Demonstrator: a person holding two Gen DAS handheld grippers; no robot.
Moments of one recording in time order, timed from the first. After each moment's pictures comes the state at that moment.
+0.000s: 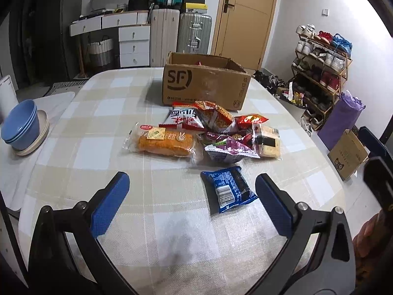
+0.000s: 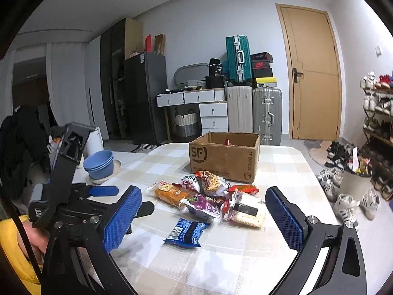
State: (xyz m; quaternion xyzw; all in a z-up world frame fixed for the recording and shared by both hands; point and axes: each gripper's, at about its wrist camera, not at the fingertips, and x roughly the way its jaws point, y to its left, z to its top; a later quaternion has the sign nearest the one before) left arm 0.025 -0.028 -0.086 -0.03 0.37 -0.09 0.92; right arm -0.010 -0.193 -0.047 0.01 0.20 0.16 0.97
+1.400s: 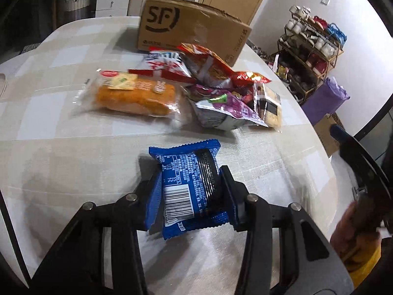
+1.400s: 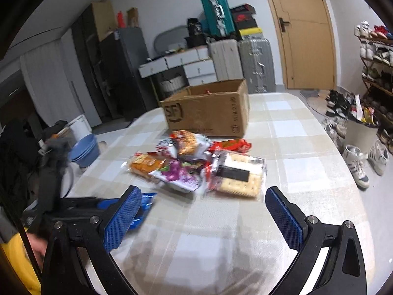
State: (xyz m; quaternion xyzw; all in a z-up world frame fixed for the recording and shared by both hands) left arm 0.123 -0.059 -0.172 -0.09 0.47 -0.18 0.86; right arm 0.064 -0.224 -0.105 0.07 0.34 0.13 0.93
